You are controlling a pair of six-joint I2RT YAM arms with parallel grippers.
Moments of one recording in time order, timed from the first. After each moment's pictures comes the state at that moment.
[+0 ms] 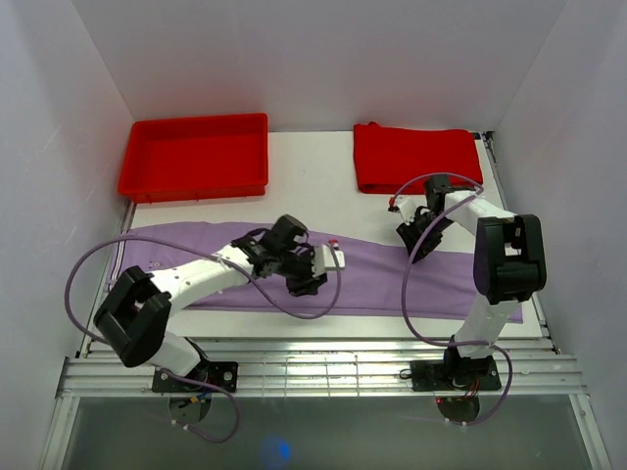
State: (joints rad) left arm -0.72 1.44 0.92 -0.42 0.51 0.60; right arm 0.11 1.82 1.18 -0.81 -0.33 -0.70
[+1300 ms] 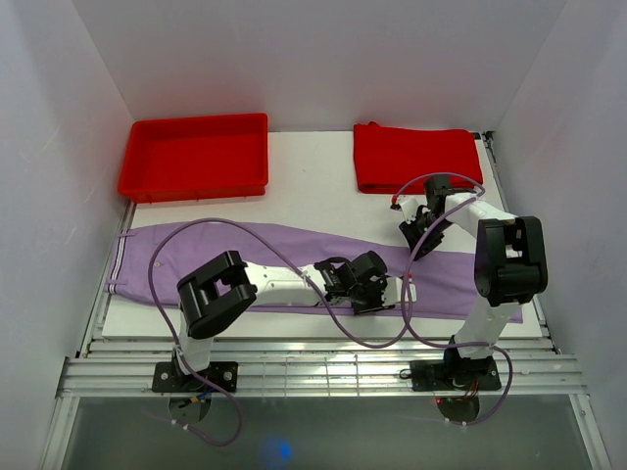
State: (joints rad) left arm -1.17 1.90 1.19 -0.10 0.18 0.40; right arm 0.12 1.81 1.14 -0.74 -0.28 -0.61
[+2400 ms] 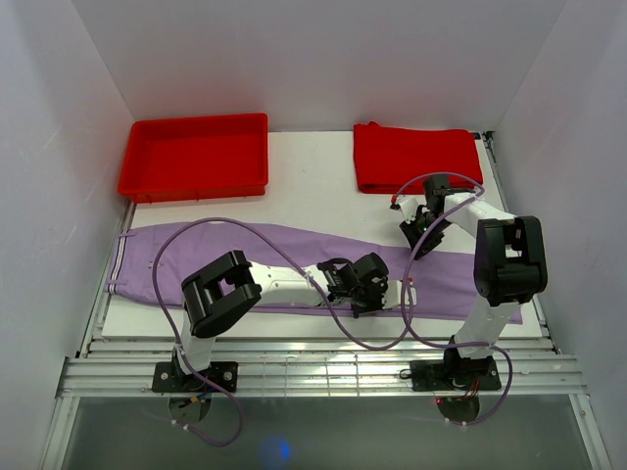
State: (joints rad) left arm -1.17 1.93 1.20 -0.13 0.21 0.40; right arm 0.12 1.82 1.14 -0.73 -0.25 -0.60
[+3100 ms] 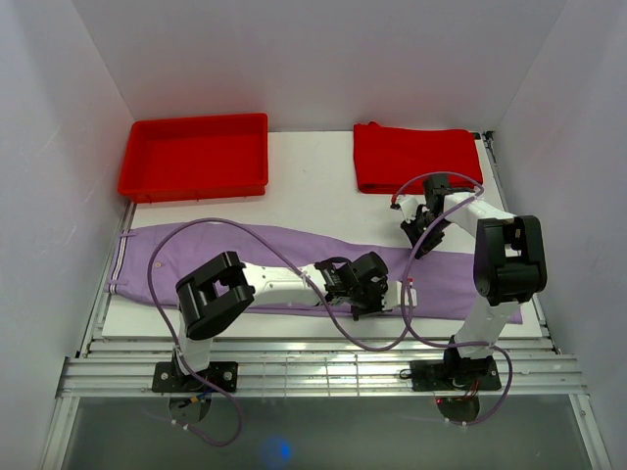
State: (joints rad) left arm -1.18 1.90 1.21 -0.17 0.27 0.38; right arm 0.12 1.83 1.14 -0.73 -0.23 -0.60
